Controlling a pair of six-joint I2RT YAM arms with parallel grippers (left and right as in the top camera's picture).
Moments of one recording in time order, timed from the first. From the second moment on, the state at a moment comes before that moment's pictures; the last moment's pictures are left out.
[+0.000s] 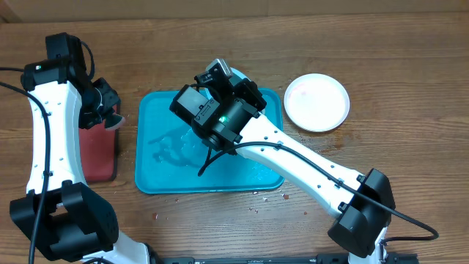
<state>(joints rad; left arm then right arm) 0.25 1.76 1.64 -1.23 -0.02 -0.44 0.92 1.98 1.90 -1.19 1.03 0.21</state>
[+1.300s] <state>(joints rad) 0.25 1.76 1.64 -1.23 -0.02 -0.44 0.31 1.98 1.78 -1.06 0.15 0.30</state>
